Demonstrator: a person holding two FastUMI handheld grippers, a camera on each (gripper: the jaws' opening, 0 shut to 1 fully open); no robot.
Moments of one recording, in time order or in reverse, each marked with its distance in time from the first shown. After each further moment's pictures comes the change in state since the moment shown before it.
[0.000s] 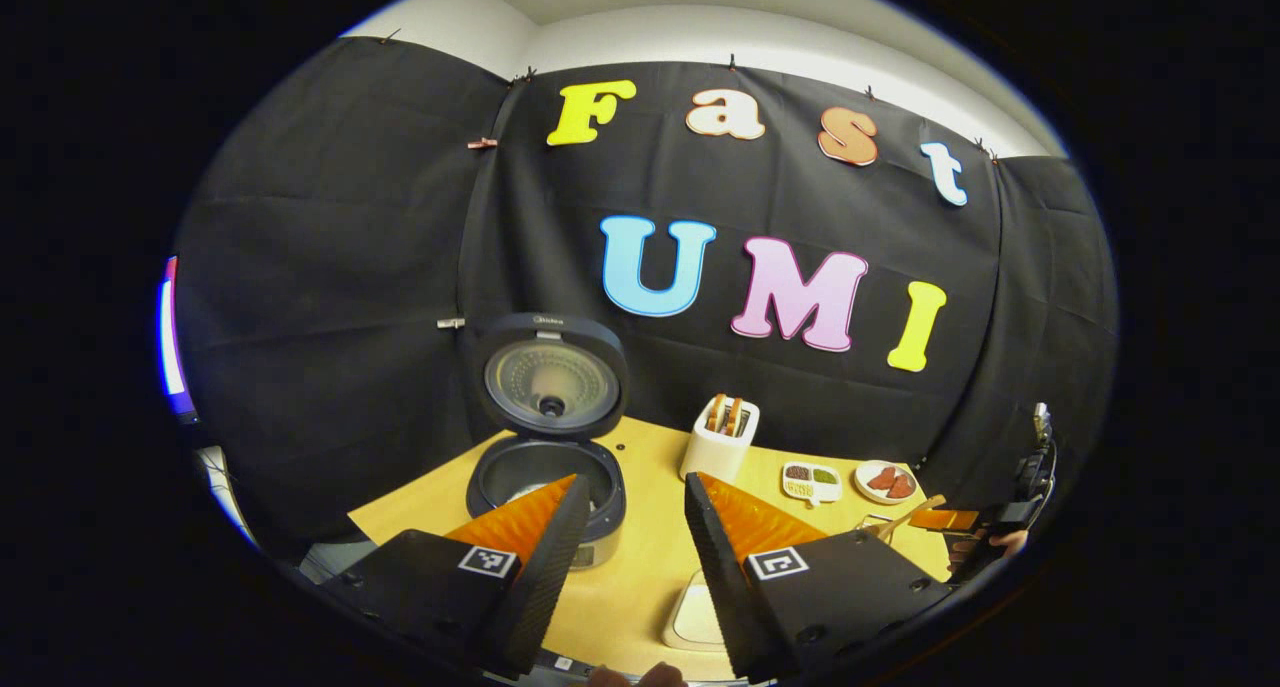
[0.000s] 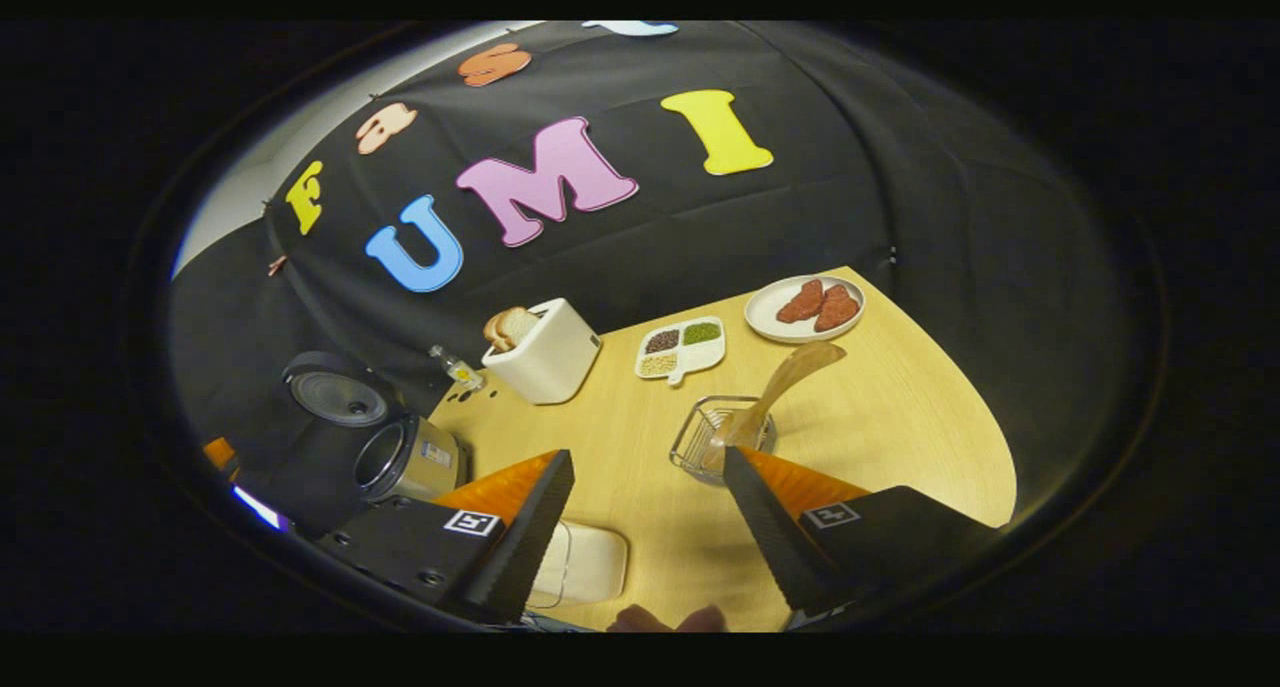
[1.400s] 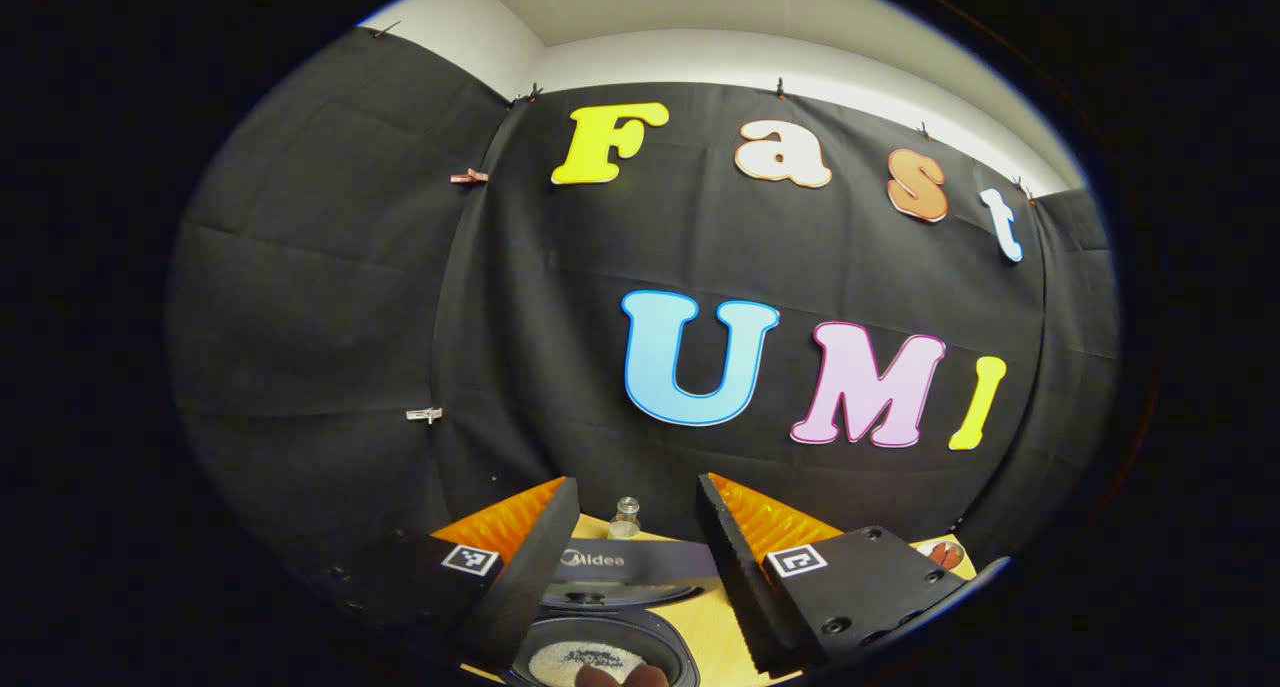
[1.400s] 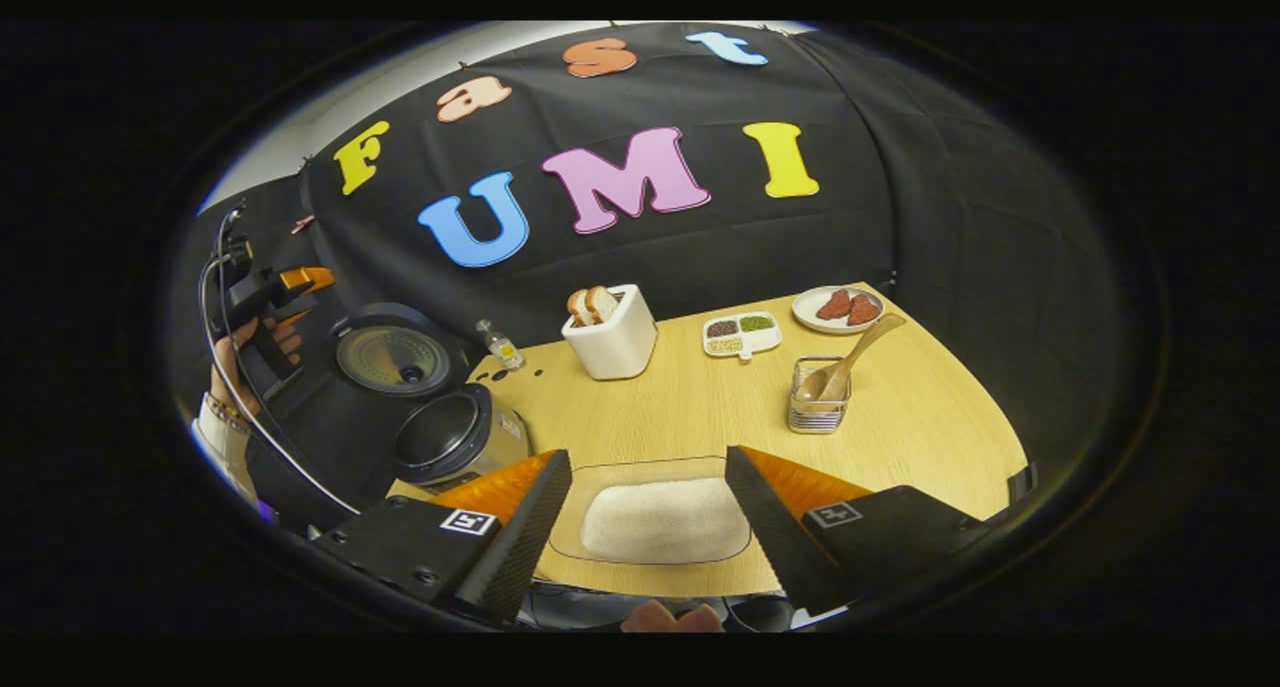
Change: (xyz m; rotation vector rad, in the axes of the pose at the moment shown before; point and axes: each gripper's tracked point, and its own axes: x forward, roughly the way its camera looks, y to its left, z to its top) left arm 0.254 0.104 0.154 -0.014 -0.149 -0.013; right arm -0.067 0.159 -0.061 -0.088 -0.028 -0.089
